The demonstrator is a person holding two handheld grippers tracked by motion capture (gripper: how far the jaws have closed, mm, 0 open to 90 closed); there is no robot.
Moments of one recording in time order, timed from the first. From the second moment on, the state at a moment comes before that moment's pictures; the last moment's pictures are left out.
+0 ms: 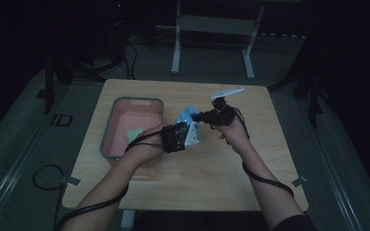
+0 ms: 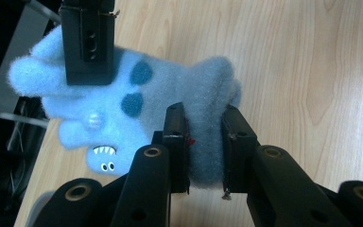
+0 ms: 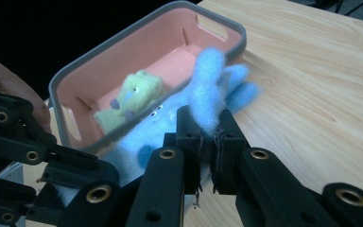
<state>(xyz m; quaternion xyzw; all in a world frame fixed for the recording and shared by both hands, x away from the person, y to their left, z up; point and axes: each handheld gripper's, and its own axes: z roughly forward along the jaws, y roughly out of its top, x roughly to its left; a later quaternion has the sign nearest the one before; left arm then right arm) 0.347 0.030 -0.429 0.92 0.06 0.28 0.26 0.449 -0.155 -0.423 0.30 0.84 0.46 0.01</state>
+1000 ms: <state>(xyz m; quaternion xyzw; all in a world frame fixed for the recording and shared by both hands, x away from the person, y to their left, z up) 0.338 0.105 -0.427 0.92 0.12 0.29 0.22 0.450 -0.055 -0.411 0.25 0.86 0.45 -0.01</state>
